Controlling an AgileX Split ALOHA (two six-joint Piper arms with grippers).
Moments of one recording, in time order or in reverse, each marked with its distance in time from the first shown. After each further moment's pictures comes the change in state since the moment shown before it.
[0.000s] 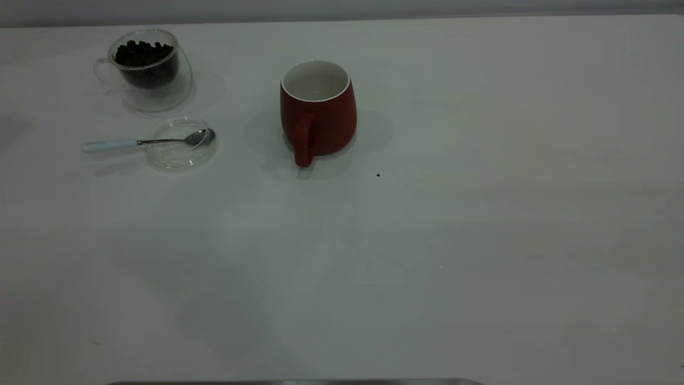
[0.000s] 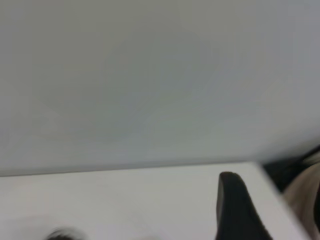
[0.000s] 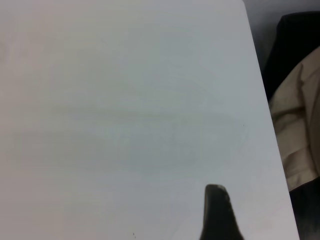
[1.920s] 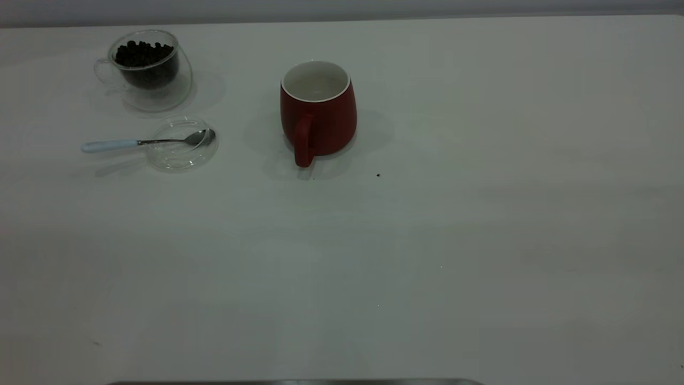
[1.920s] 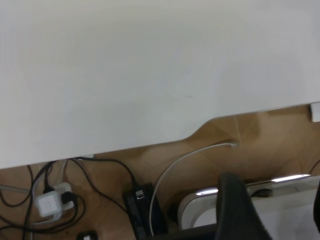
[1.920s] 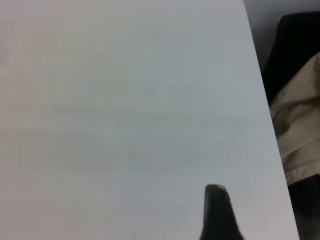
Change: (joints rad) left arm -0.614 -1.302 1.004 1.176 0.055 -0.844; right arm 0.000 0.000 0.000 0.000 0.000 0.000
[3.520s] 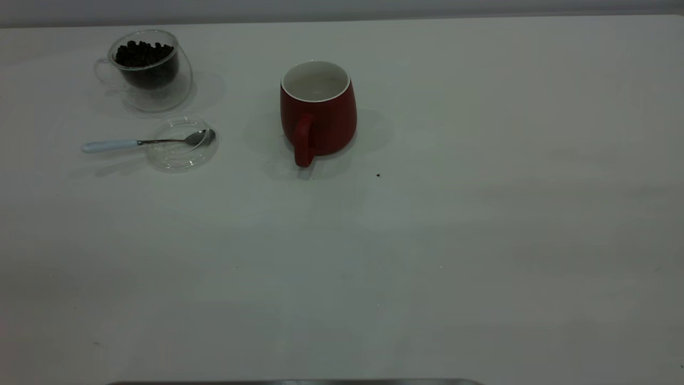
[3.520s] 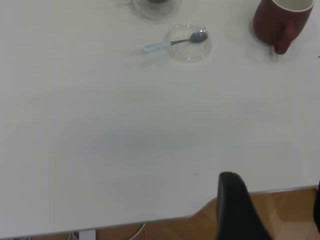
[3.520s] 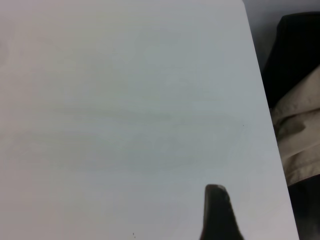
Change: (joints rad) left arm 0.013 -0.394 0.039 0.000 -0.012 -0.043; right arm 0.000 0.000 0.000 0.000 0.000 0.000
